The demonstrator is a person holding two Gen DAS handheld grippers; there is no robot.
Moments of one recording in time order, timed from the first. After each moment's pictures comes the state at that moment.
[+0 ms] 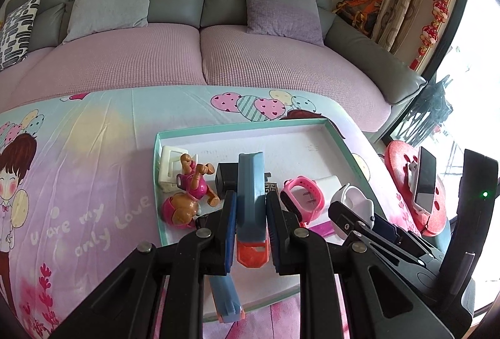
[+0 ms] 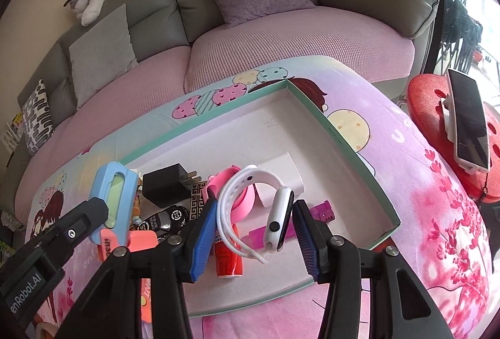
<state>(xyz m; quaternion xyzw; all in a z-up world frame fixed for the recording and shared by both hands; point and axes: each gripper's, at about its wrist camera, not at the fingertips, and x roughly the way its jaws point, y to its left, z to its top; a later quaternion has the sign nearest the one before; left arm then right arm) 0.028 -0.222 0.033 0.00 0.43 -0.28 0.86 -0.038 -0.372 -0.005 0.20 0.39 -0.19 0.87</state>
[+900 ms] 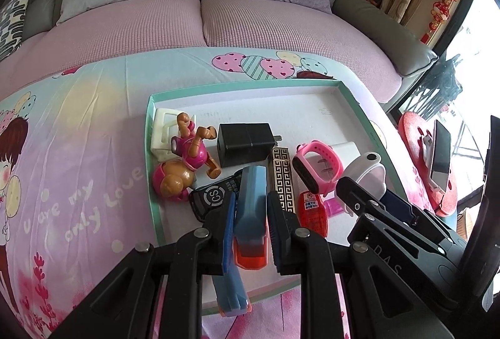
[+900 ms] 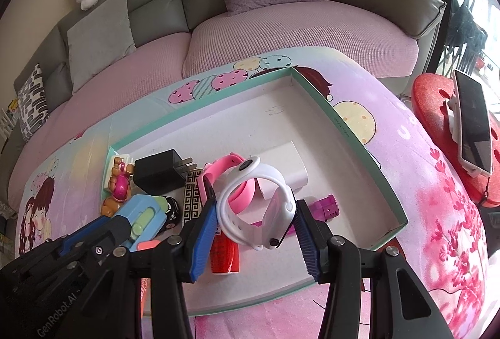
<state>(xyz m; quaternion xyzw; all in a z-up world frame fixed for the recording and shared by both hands) 0.035 -0.230 0.000 0.03 0.49 -0.27 0.83 -0.028 -0.368 -0.017 0.18 0.42 -0.19 0.87</state>
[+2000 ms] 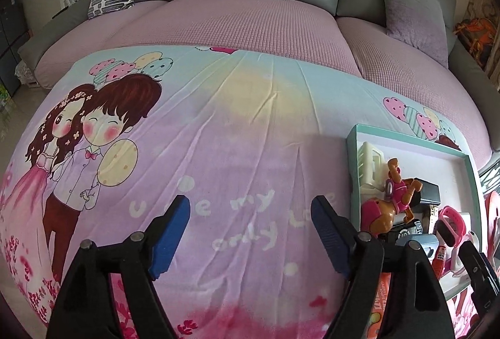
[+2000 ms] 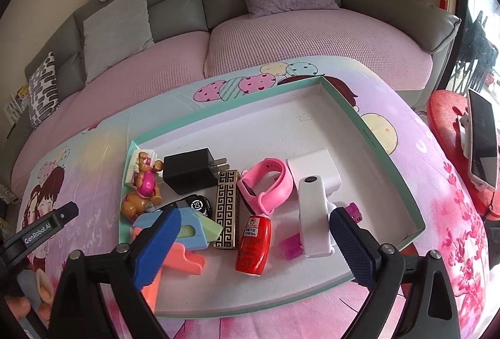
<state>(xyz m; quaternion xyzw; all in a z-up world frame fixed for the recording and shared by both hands) 0.087 -0.099 -0.019 -0.01 0.49 -0.02 0.87 -0.016 -0.338 -0.005 0.16 0.42 -0.17 0.88</state>
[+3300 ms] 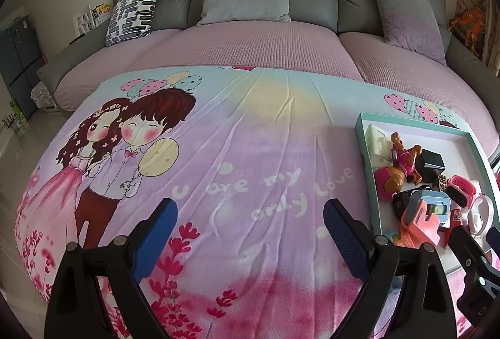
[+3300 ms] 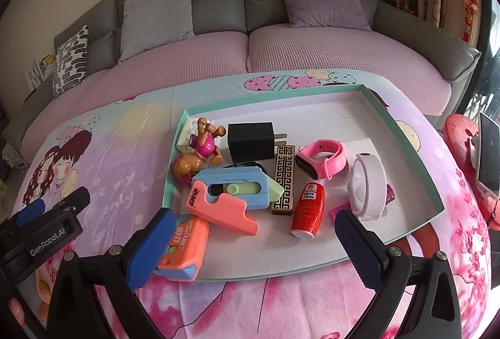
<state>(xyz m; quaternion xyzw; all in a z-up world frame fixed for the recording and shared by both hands) 0.024 -0.083 -0.007 0.03 0.42 0.00 0.91 -0.040 -0.269 -0.006 0.10 0.40 -0.12 0.90</state>
